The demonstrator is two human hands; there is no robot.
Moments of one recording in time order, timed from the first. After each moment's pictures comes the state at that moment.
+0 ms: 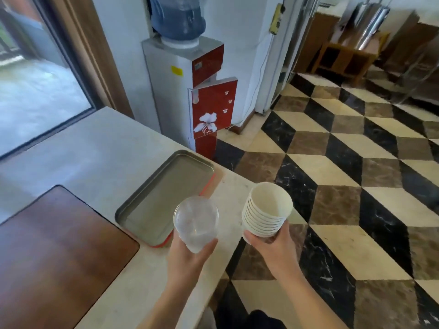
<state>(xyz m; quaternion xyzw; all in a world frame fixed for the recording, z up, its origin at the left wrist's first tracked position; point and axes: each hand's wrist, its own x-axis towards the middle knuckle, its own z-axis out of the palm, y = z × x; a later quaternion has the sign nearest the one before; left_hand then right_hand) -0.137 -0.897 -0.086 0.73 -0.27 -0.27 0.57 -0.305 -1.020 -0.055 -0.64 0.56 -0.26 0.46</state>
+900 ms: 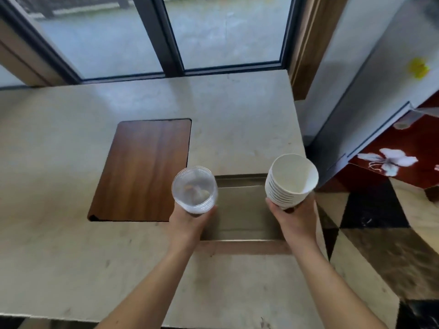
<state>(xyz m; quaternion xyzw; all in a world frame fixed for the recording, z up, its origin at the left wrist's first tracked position) -0.047 -0.963 -0.119 0.84 0.25 0.01 0.49 -0.039 -1.213 -0.109 -0.81 0.22 -0.06 0.54</state>
